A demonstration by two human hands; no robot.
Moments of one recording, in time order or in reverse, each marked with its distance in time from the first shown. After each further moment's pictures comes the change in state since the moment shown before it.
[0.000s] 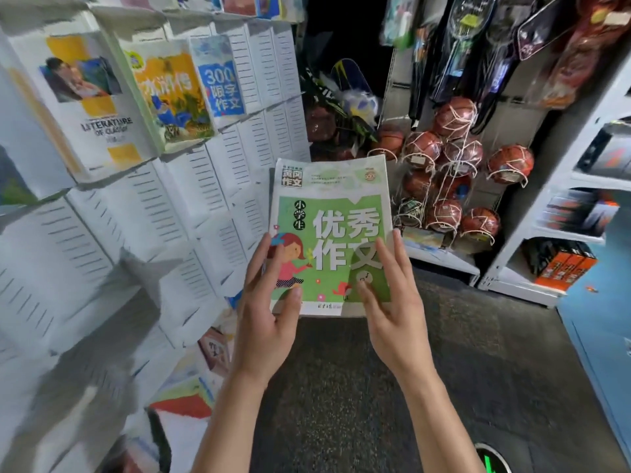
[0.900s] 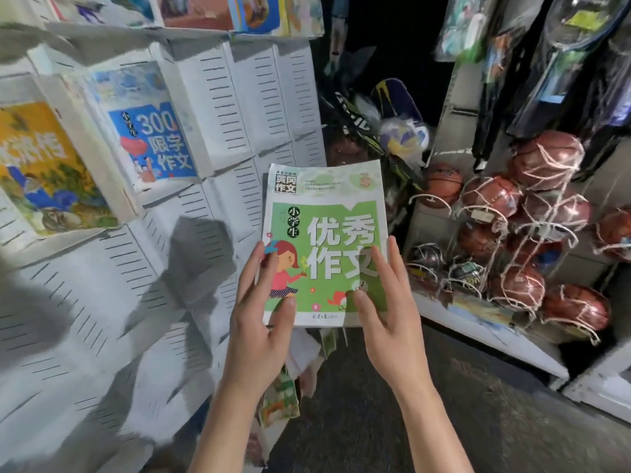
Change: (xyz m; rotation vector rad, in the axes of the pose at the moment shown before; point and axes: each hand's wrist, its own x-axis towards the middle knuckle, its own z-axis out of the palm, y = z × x) left_hand 0.333 -0.201 0.203 0.184 0.151 -0.061; right_hand 0.407 0.249 0.014 0.117 -0.149 -0.017
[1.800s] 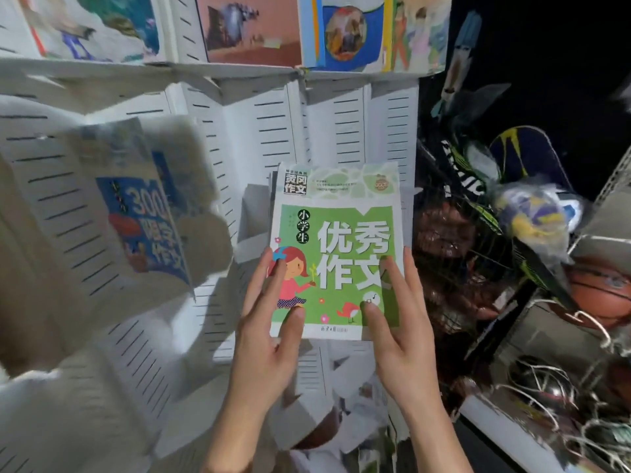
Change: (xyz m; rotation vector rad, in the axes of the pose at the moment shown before) left_hand 0.263 -0.174 0.063 0.206 0.280 0.003; right_hand 0.331 0.122 0.116 0.201 -0.164 -0.200
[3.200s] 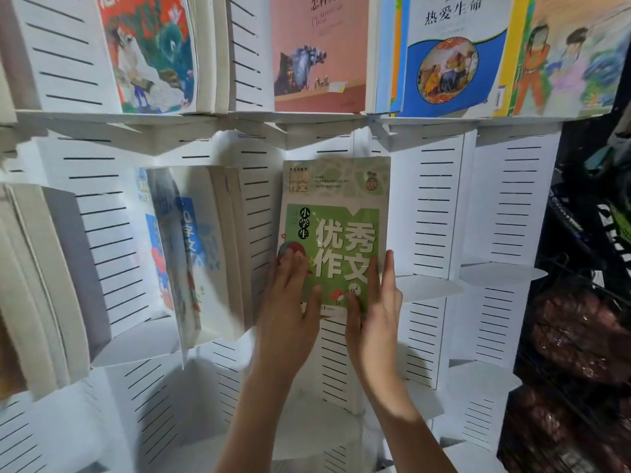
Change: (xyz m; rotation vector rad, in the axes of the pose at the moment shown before) left_hand 0.126 -0.095 0.052 0.590 0.154 -0.280; right_hand 0.166 0.131 0.122 -0.070 -0.044 -0.311
